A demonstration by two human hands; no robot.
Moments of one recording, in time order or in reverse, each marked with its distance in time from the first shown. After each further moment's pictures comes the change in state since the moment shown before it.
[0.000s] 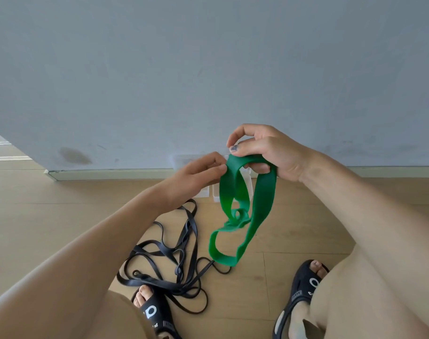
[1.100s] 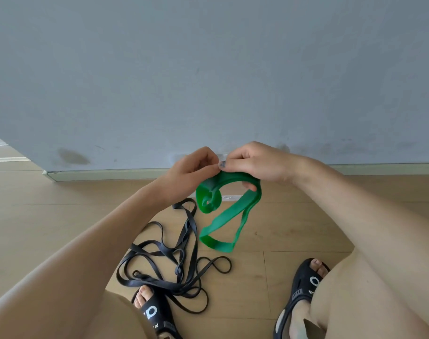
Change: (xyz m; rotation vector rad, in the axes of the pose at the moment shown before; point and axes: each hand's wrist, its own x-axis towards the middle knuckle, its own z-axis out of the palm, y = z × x) left_hand 0.003 0.001 -0.008 0.225 0.144 0.021; right_hand 0.003 0.010 0.013 -0.416 -0.125 0.084
